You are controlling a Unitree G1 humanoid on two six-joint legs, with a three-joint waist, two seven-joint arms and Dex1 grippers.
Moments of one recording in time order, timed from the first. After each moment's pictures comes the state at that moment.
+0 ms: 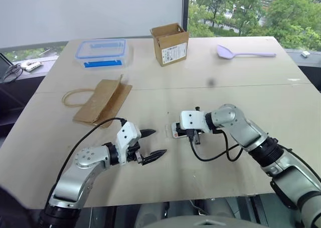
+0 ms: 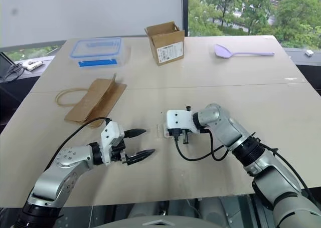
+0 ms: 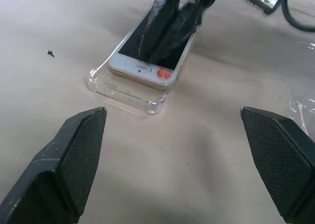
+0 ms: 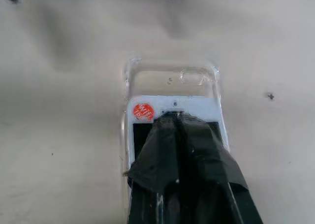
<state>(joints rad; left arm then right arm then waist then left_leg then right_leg) 0.07 0.64 -0.01 -0.34 -0.40 0.37 -0.93 -0.65 -0.44 0.61 0.06 -0.14 0.28 1.05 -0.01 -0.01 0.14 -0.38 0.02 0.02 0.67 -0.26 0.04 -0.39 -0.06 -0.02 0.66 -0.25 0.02</state>
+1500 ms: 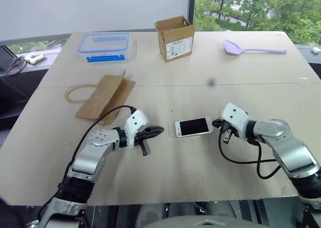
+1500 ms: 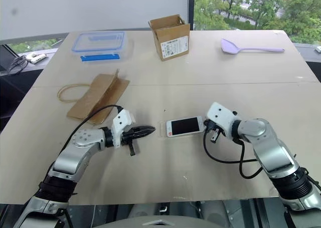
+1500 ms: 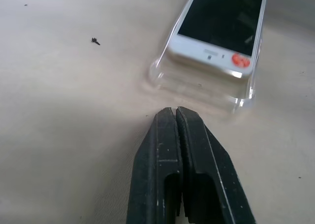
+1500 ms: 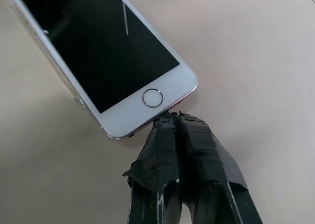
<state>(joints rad) -0.19 0.60 -0.12 -0.06 -0.27 0.27 -0.97 -0.32 -0.66 0.29 -0.43 0.03 0.76 0.78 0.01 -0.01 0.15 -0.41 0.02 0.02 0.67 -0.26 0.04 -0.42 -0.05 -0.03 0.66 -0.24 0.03</state>
